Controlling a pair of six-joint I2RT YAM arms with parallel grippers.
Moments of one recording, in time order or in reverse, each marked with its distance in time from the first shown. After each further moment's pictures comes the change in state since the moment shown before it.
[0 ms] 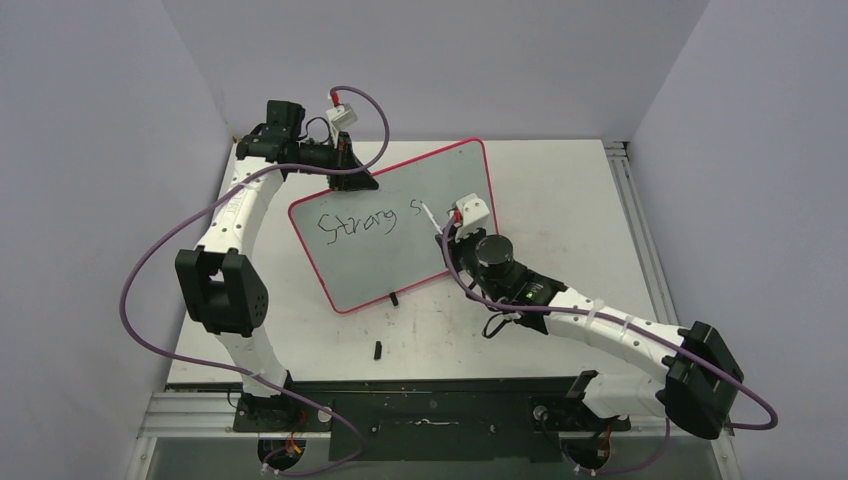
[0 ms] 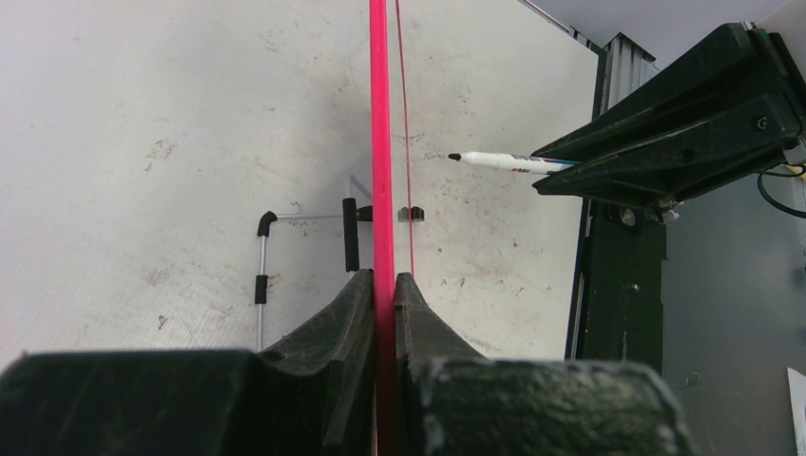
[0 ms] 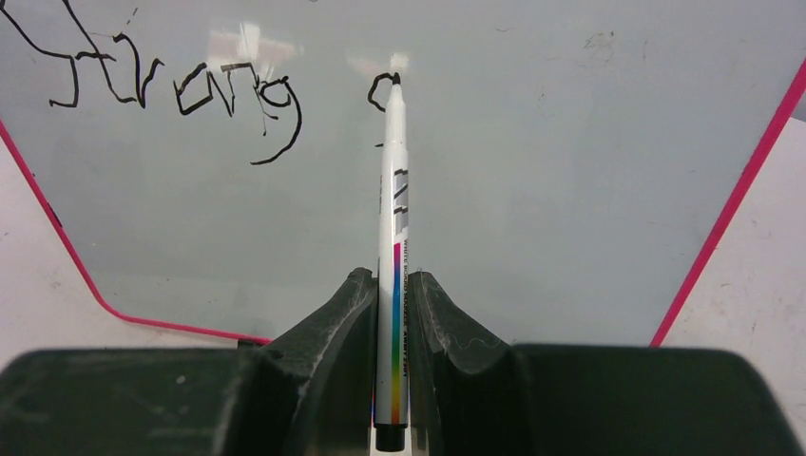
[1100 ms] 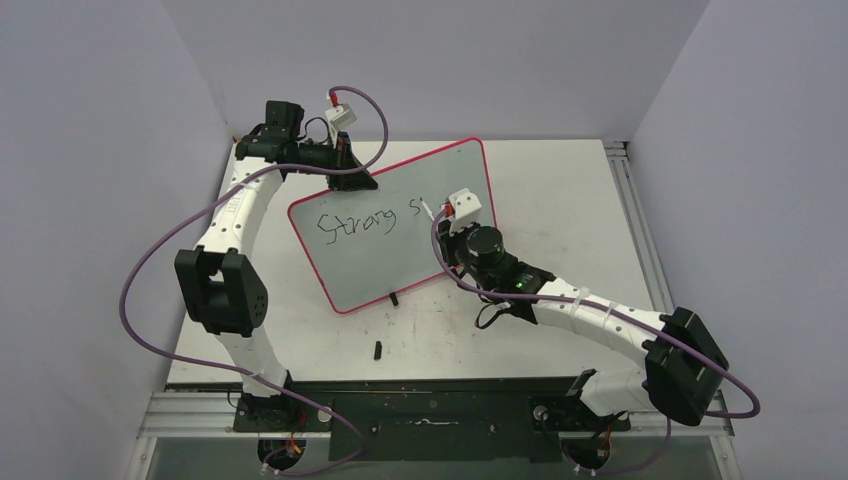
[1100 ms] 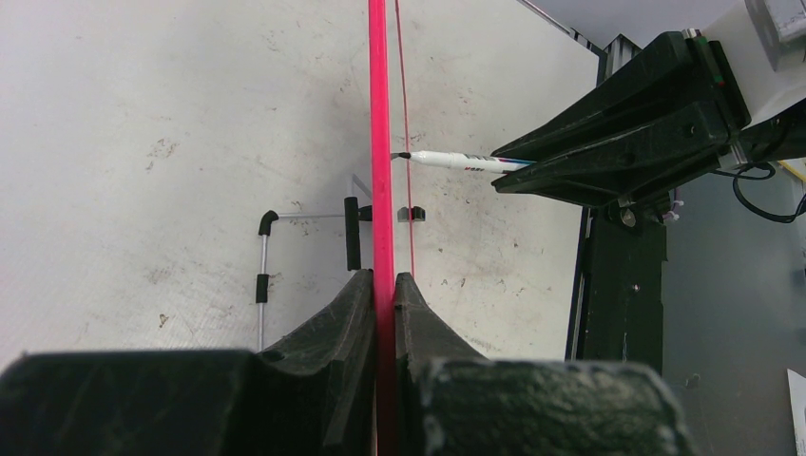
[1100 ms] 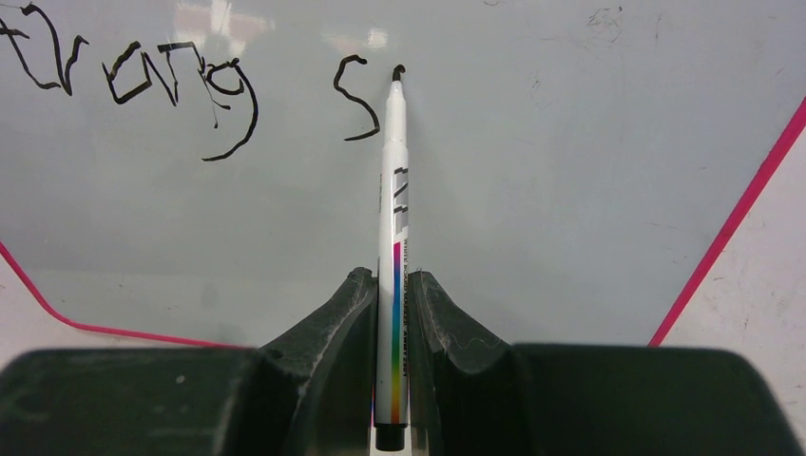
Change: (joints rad) left arm 0.005 -0.002 -0.005 0.002 0.003 0.000; right arm -0.041 0.096 0.045 -0.001 -0.006 -0.022
